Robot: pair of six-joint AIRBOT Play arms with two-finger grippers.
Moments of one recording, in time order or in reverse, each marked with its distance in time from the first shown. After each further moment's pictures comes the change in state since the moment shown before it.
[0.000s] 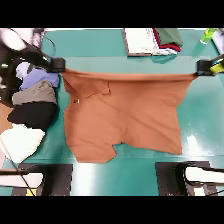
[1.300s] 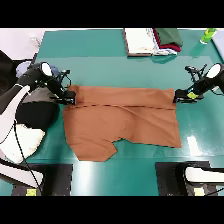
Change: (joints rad) left arm 0.003 -0.113 -0.248 -0.003 -0.121 0.026; right arm 0.043 0.026 -0.397 0.000 -0.119 -0.009
